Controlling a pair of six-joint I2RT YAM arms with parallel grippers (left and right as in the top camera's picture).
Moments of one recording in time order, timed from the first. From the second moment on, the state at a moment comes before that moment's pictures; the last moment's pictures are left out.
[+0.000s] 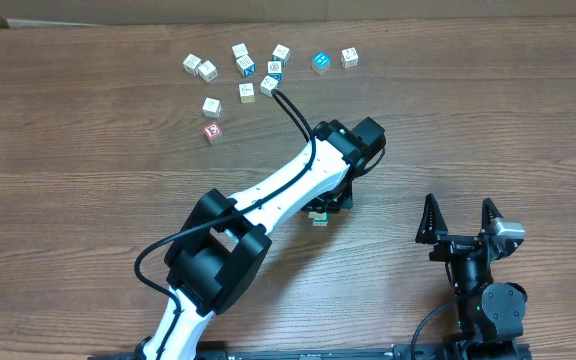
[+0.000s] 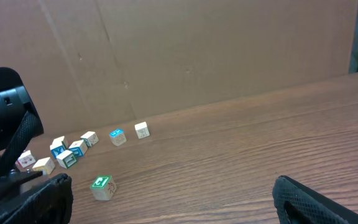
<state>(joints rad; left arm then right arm) -0.79 2.17 1.75 -1.21 -0.09 -0.78 0.11 0.01 0.02 -0.02 0.11 0.23</state>
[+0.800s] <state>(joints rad) -0.79 2.17 1.75 -1.20 -0.04 -0.78 0.11 0.01 0.02 -0.02 0.11 0.23</state>
